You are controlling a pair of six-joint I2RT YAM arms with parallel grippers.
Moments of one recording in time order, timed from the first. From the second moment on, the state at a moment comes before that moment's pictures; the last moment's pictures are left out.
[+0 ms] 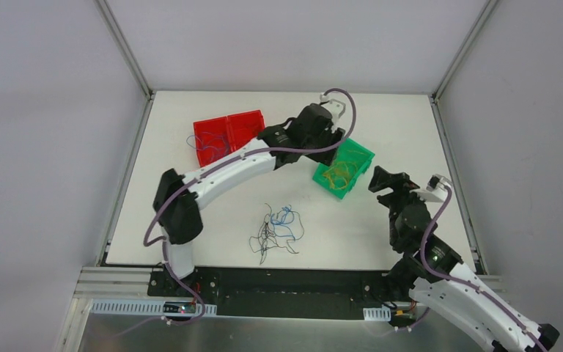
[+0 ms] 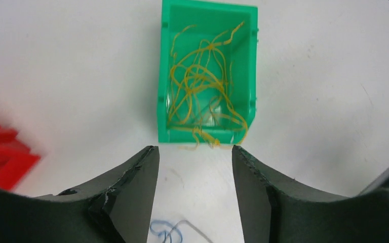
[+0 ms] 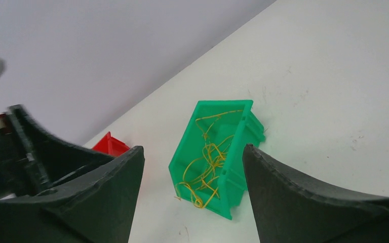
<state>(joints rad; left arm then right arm) -0.91 1.94 1.82 -0.52 -0.13 -0.26 0.80 0.34 0.41 -0.10 0.95 0.67</state>
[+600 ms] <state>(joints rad) -0.91 1.38 1.07 -0.56 -0.13 -0.32 0.80 0.52 0.50 -0.17 0.80 0.65</state>
